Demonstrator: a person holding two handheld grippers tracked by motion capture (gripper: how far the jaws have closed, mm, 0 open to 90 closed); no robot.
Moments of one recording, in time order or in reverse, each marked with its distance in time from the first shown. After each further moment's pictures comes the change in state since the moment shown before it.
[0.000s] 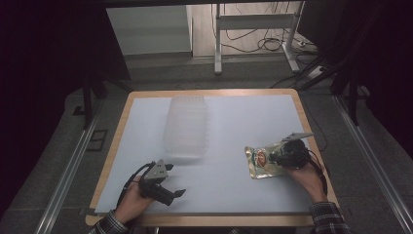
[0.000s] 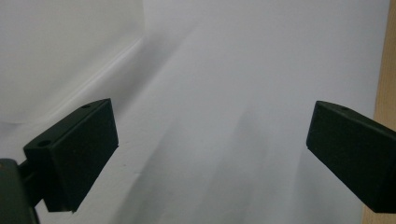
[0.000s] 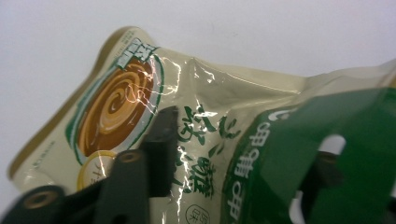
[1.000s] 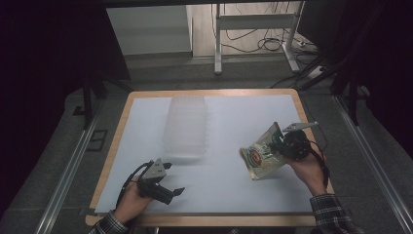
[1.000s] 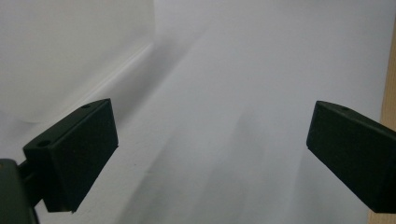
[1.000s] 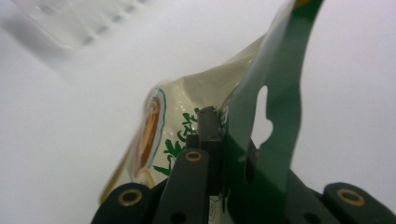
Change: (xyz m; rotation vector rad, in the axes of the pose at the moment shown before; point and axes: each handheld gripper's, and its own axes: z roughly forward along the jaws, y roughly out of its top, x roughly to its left) left arm 0.003 0.000 -0.004 -0.022 0.026 -0.009; right arm 0.011 0.037 -0.037 -0.083 0.120 0.000
